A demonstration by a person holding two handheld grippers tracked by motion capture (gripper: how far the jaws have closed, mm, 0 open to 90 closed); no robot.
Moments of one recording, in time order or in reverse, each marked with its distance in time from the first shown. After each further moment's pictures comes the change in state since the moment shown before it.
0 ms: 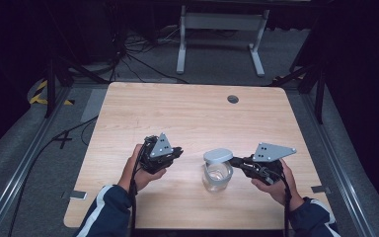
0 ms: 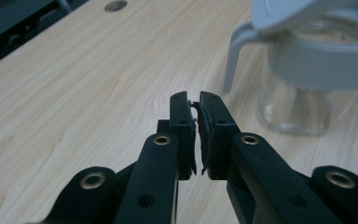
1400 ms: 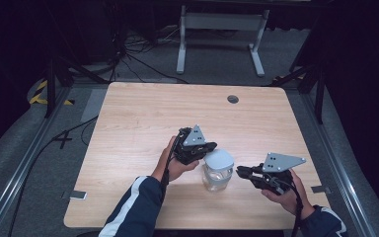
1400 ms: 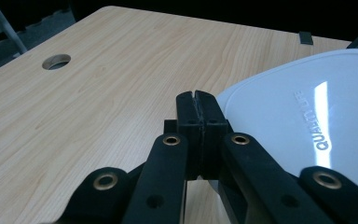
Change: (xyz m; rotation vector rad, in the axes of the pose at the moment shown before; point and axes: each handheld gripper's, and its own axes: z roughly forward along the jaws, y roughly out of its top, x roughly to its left) left arm -0.019 0.064 0.070 -0.141 -0.166 -0.009; right arm 0.005 -0.024 -0.017 0.035 0.030 0.006
